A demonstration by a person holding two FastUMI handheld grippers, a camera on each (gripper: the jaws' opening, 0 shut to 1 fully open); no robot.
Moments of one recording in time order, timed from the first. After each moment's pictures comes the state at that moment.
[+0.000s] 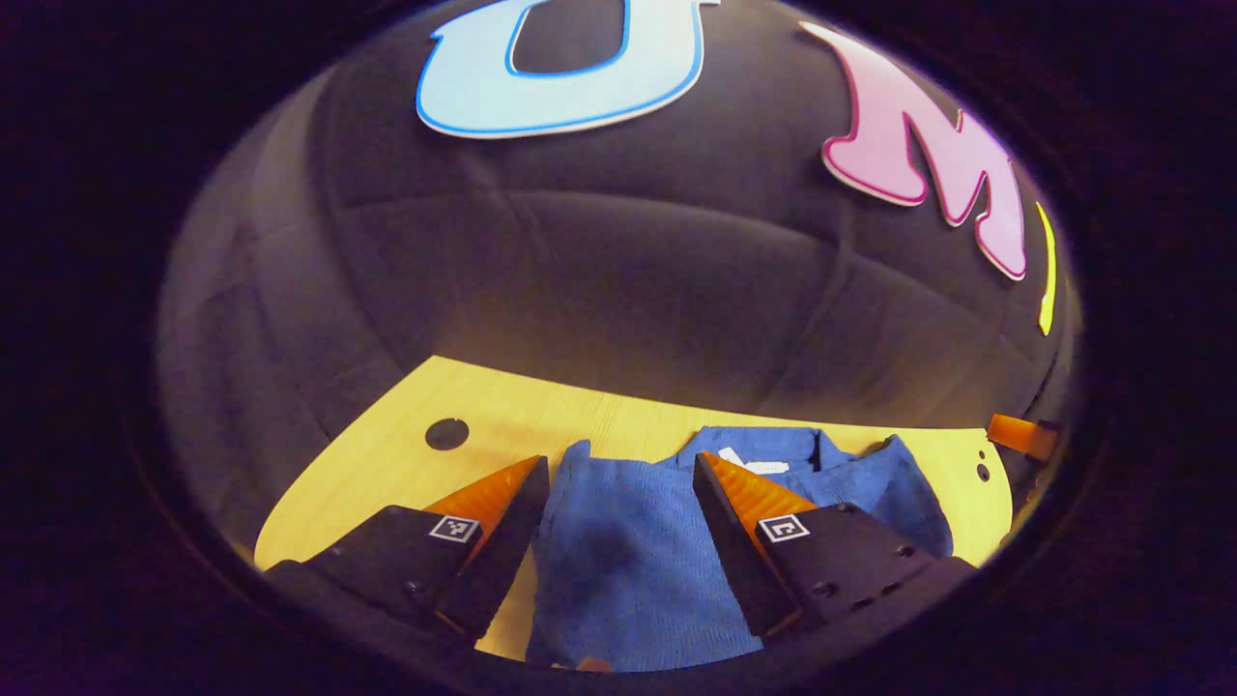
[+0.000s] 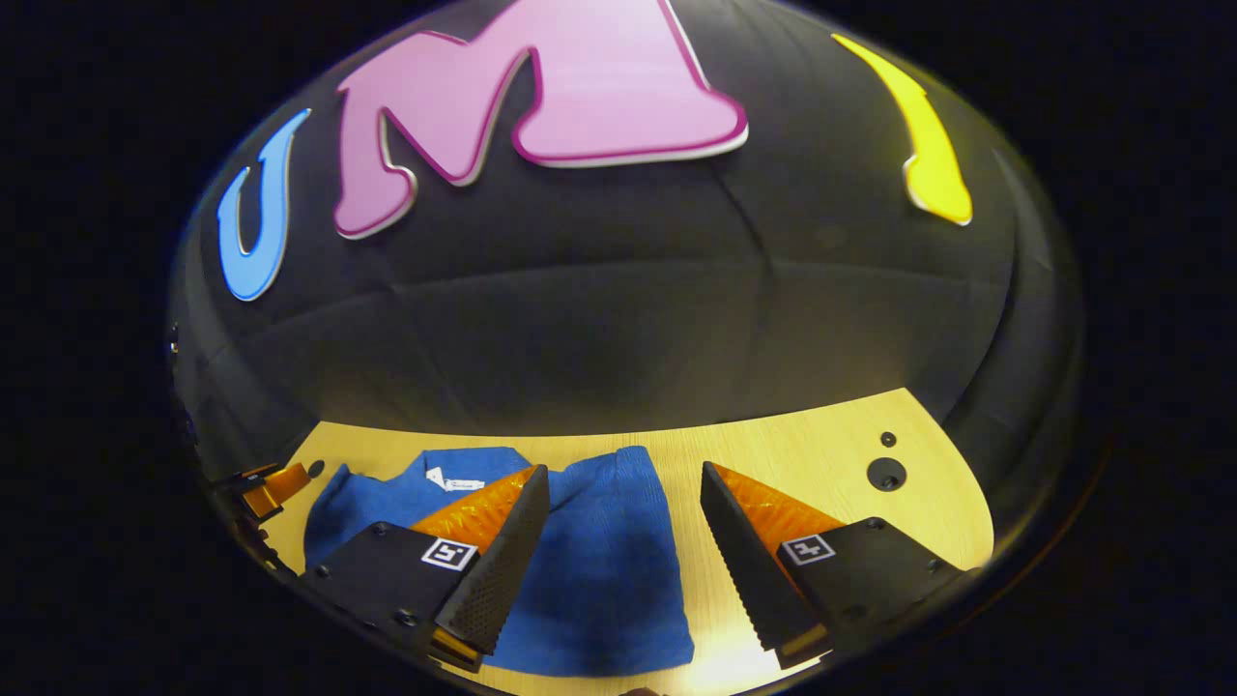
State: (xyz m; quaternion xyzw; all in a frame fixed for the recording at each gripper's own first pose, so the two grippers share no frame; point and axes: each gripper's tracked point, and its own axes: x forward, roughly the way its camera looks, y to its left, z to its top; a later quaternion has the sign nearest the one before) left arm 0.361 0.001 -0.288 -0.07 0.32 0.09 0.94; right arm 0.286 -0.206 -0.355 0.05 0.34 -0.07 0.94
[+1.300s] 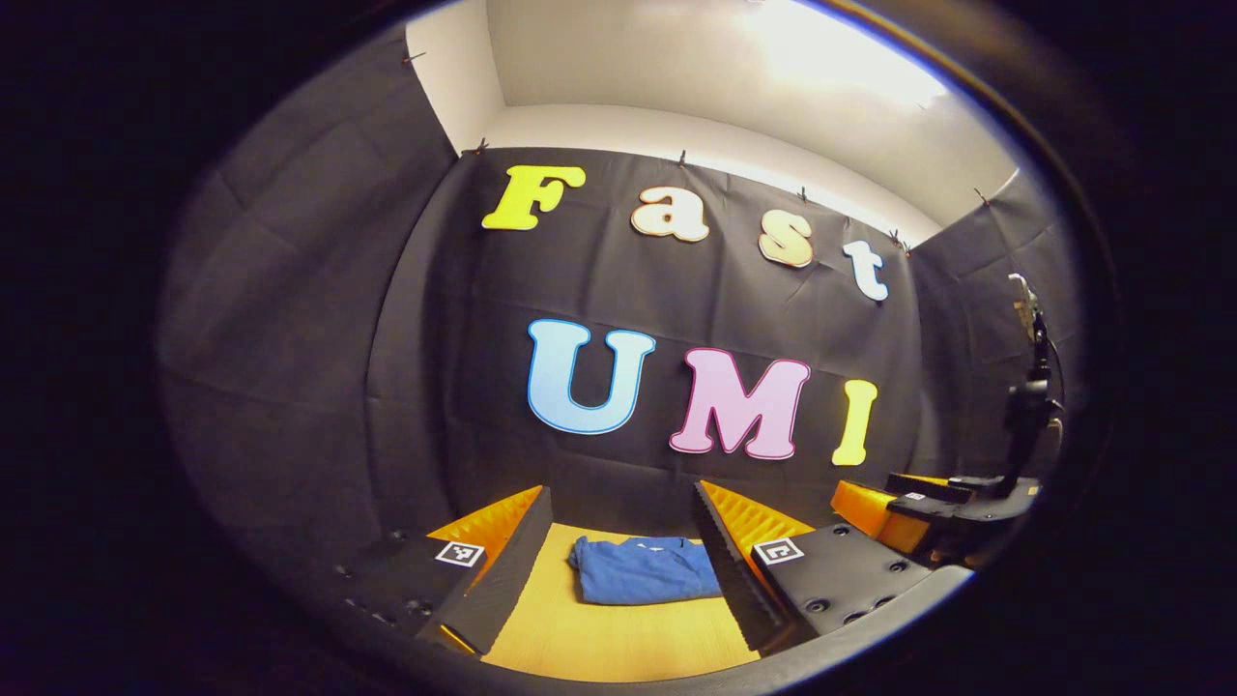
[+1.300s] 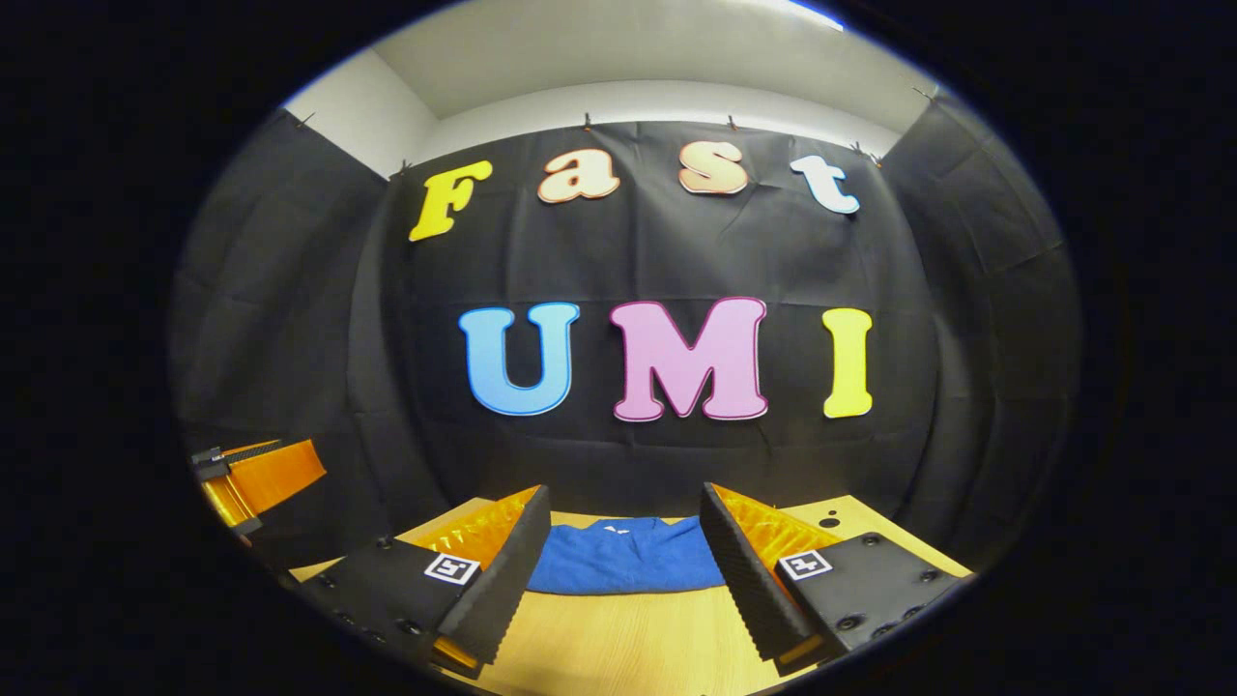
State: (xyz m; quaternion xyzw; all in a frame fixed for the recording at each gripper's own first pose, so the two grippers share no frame) left arm -0.050 -0.016 0.009 -0.06 0.01 0.04 1.00; right arm -0.046 0.025 -0.076 0.00 0.07 0.03 1.00
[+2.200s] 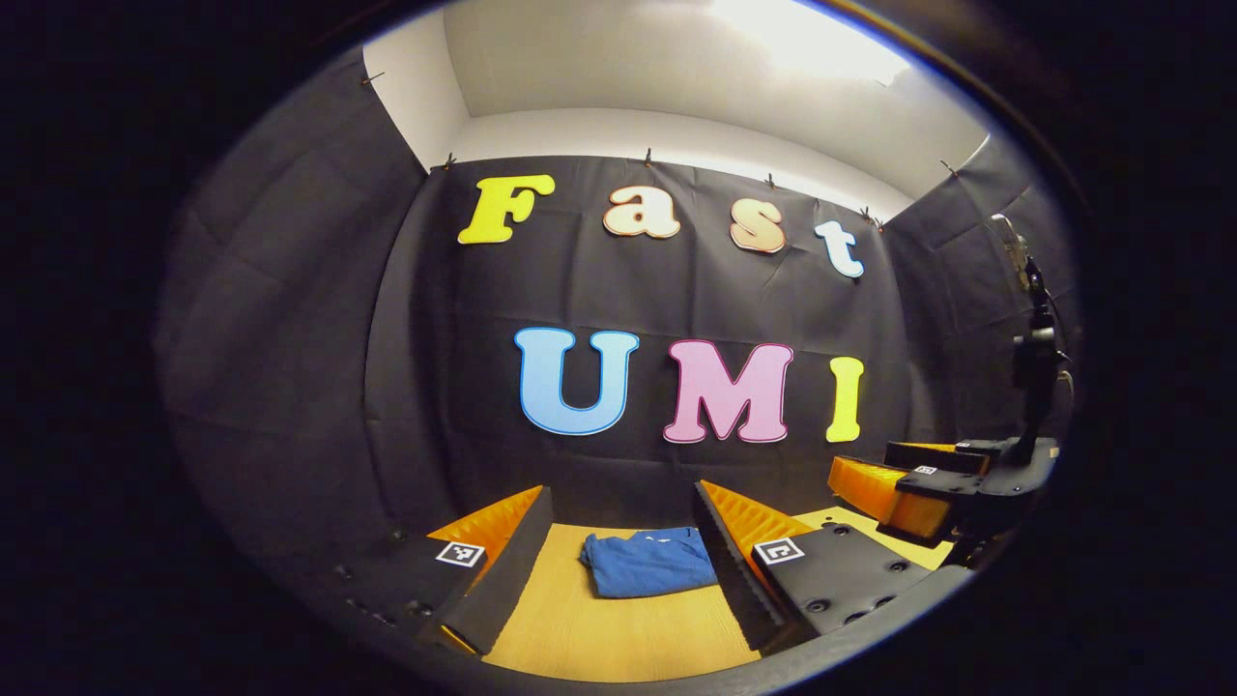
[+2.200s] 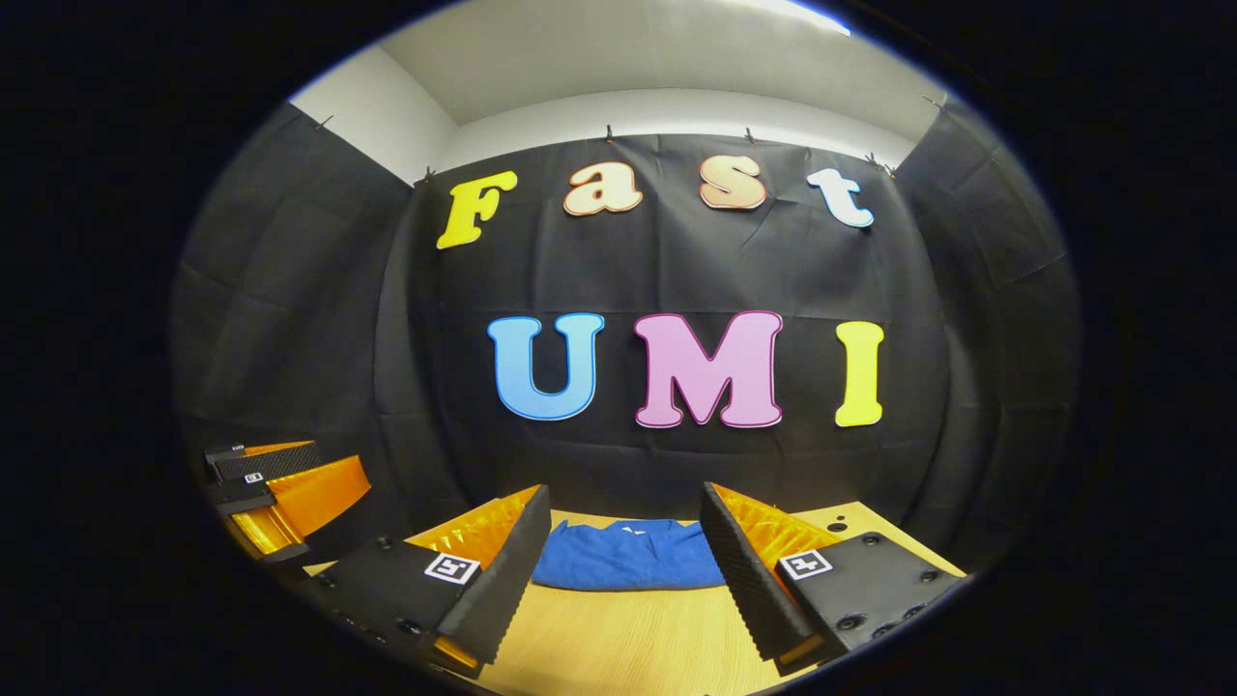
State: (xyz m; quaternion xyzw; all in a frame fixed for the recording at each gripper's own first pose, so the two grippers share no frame) left arm -0.063 -0.029 0.014 -0.02 0.01 0.02 1.00; right arm -0.071 0.021 -0.053 0.00 0.06 0.03 1.00
